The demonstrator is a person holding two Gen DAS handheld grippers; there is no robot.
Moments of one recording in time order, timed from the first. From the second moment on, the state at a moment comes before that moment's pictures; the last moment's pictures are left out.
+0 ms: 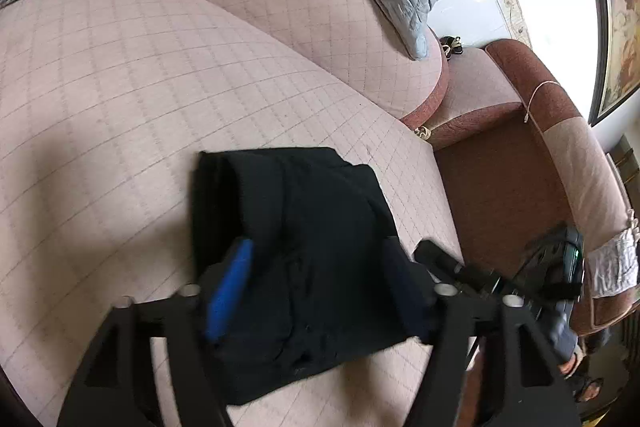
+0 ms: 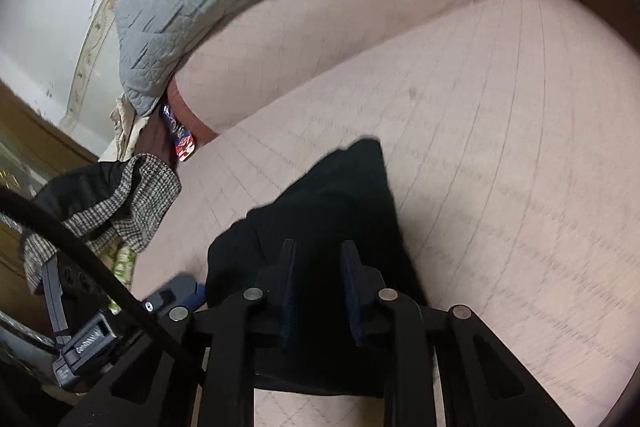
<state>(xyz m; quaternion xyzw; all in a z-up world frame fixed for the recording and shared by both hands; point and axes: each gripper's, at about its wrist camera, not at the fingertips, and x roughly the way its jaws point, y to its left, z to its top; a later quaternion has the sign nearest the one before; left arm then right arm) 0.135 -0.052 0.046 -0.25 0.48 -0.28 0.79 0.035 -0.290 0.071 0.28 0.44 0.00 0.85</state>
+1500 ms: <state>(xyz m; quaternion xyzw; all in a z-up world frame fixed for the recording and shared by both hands) 0.048 -0.029 0.026 -0.18 0.49 -0.21 0.83 -0.056 -0.296 0.132 0.31 0.37 0.06 0.87</state>
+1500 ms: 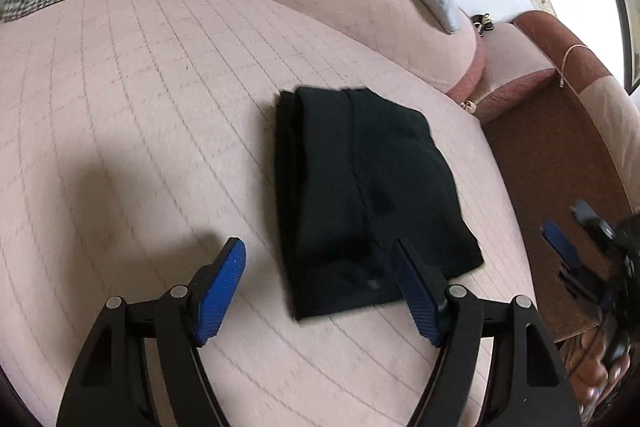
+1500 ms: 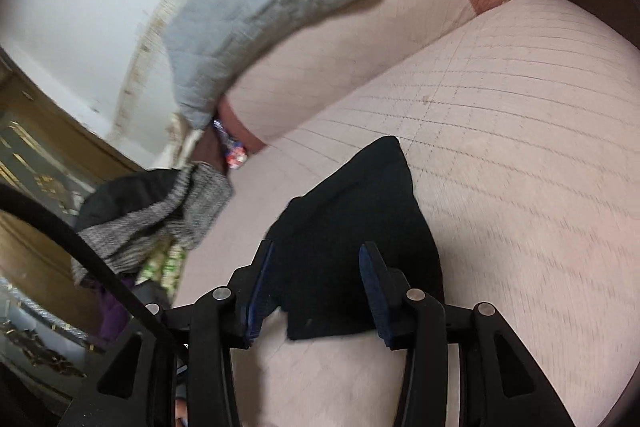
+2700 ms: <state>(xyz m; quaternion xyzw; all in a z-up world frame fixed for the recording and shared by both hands) -0.069 -0.050 0.027 -0.04 0.44 -0.17 0.88 -0.172 -0.264 0.065 0.17 0.37 -0.09 0.91</state>
